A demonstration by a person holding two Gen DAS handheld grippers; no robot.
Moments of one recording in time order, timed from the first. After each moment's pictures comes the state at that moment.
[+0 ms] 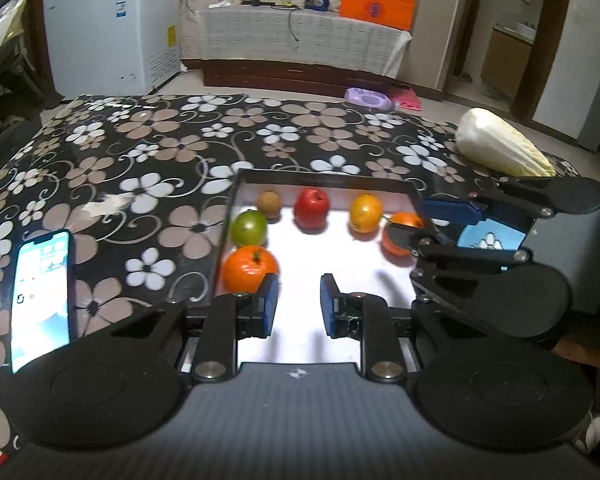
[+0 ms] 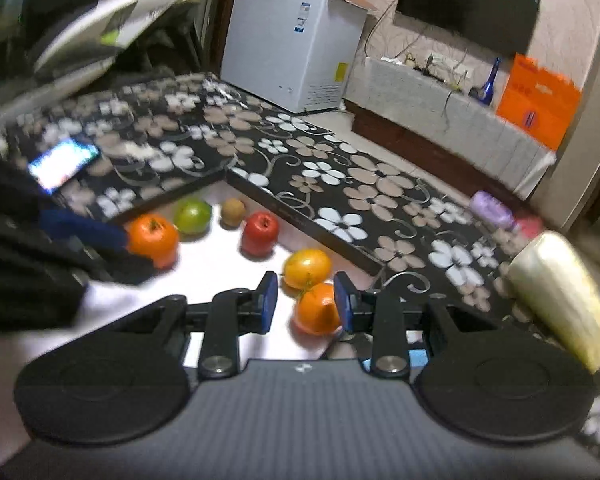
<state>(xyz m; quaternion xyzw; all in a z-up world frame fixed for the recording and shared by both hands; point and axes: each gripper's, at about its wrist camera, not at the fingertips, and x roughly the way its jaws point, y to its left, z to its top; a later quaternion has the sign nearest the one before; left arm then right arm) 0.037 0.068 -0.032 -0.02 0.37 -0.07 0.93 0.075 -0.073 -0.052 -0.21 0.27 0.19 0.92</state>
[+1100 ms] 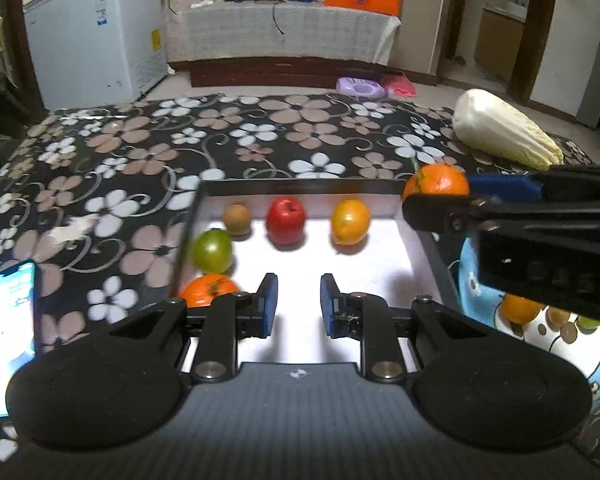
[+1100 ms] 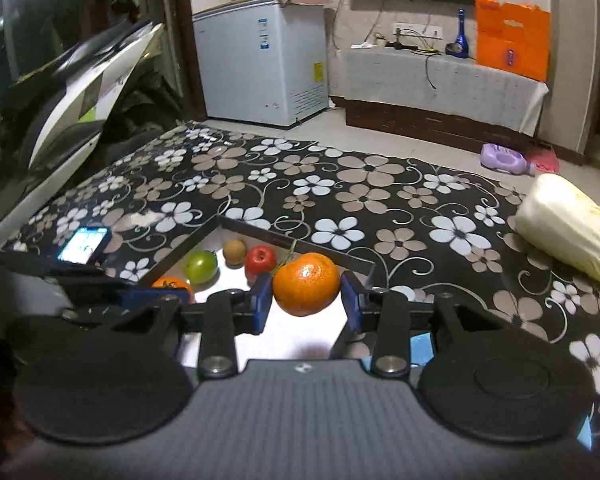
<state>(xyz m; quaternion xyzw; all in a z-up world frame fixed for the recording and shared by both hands) 0.078 0.029 -0.050 0.01 0.38 -0.08 0.92 0.081 -0.114 -0.023 -0.03 0.30 0.19 0.93</state>
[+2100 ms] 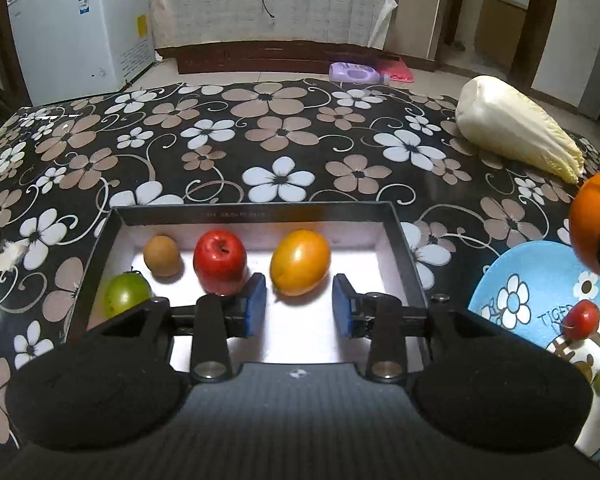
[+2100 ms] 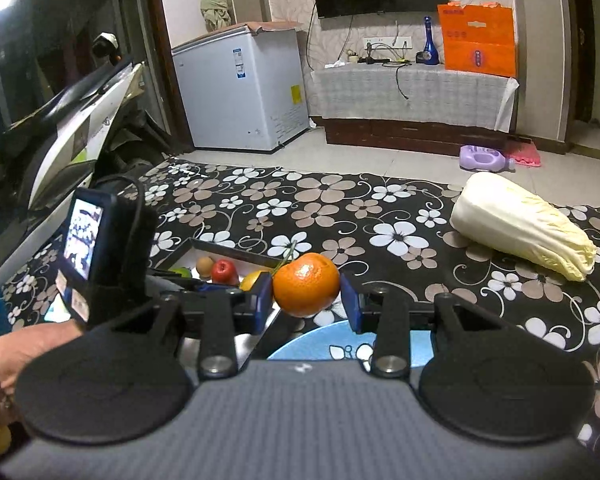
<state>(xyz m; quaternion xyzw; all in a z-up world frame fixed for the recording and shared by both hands) 0.148 -0.015 -0.077 0.01 0.40 -0.09 0.91 0.058 -0.186 0.001 0.02 0.28 0.18 0.94</state>
